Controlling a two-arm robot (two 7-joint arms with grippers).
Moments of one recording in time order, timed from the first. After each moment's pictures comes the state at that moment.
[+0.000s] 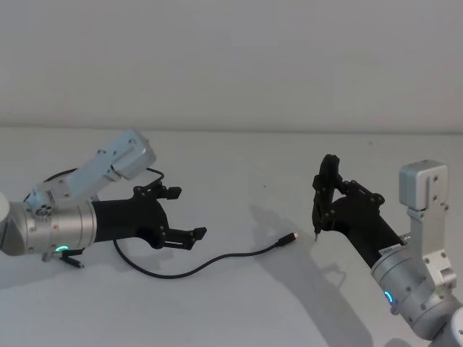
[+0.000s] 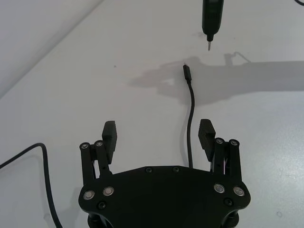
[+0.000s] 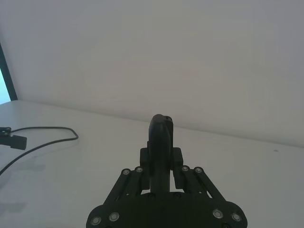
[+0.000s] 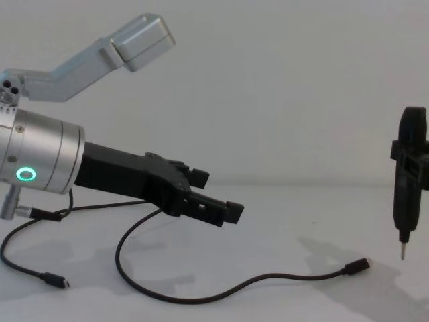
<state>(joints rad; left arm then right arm) -0.58 0.53 0.62 -1.50 -0.35 0.30 -0.73 -0.01 0.34 -0.23 -1.77 0.29 0.03 0.07</state>
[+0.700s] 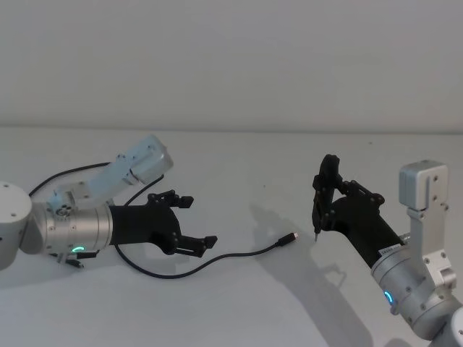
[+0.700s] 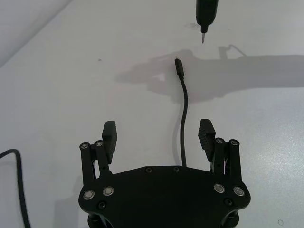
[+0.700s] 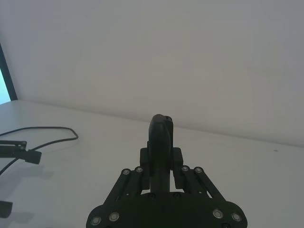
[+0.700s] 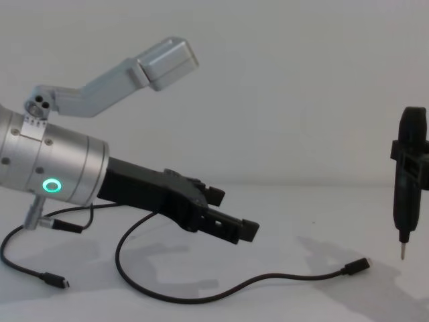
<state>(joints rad) -0.63 0.49 0.68 -1.42 -0.35 0.31 -0.76 -0.01 0.34 -0.23 -1.77 0.29 0.03 0.07</state>
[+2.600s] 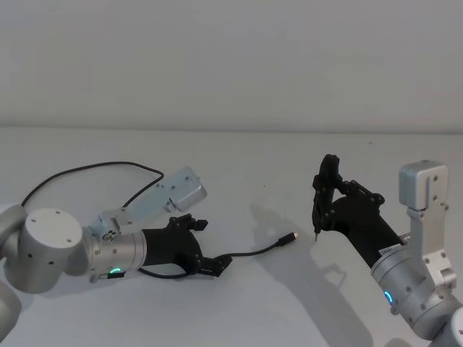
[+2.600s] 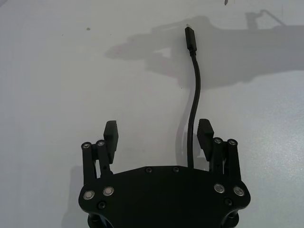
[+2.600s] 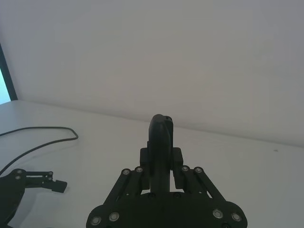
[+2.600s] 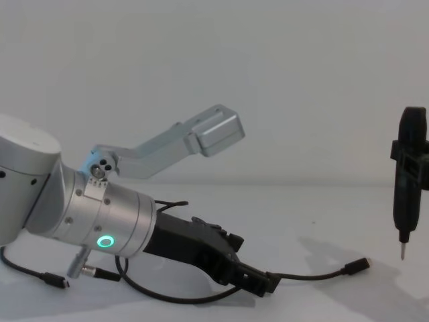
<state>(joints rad) -0.63 0.38 0.75 -1.30 -0.25 0.31 -0.65 -0.01 0.34 -0.23 -1.77 0.29 0.03 0.07</state>
